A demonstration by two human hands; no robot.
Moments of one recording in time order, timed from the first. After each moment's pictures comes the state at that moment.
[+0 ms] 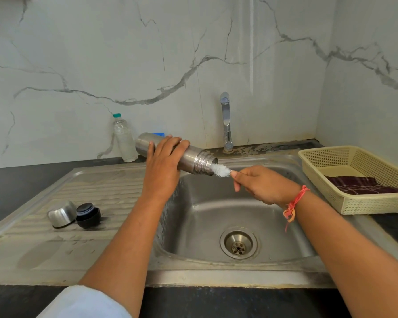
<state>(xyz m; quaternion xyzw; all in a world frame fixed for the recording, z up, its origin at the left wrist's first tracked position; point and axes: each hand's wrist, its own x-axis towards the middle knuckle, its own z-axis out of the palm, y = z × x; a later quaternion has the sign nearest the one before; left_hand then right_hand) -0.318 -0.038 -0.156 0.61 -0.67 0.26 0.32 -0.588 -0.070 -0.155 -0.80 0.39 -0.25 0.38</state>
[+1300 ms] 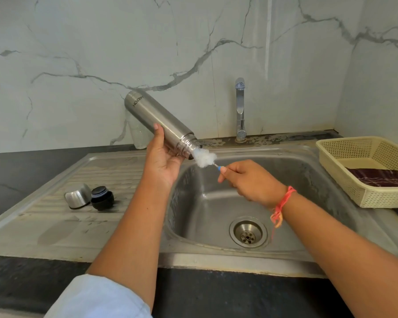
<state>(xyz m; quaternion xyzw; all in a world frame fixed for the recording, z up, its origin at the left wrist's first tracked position) -0.319 -0.029 -0.140 0.29 -0.20 -0.46 0.82 -0.540 -0.039 -0.164 -0.79 0.37 -0.29 0.39</state>
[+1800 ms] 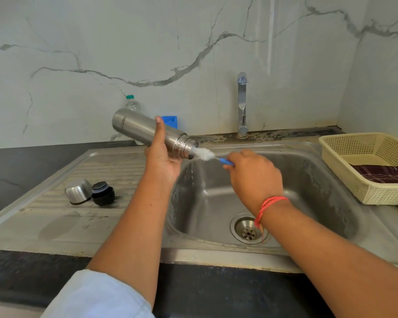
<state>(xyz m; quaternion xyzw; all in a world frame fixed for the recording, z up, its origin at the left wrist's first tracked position) -0.316 -0.033 -0.142 0.31 -0.15 -0.45 0.82 -0.527 -0.029 -0.175 -0.82 0.48 -0.31 -0.03</state>
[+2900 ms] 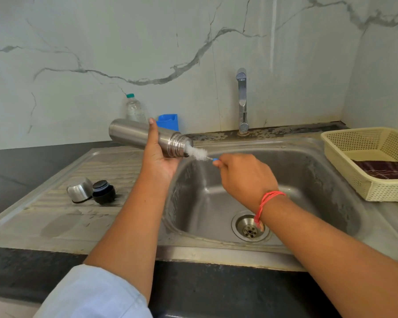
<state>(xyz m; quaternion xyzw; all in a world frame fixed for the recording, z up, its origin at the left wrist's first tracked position) -0.315 -0.030 -0.142 0.29 -0.13 -0.47 0.82 -0.524 -0.021 -0.164 -0.85 0.43 -0.29 0.06</state>
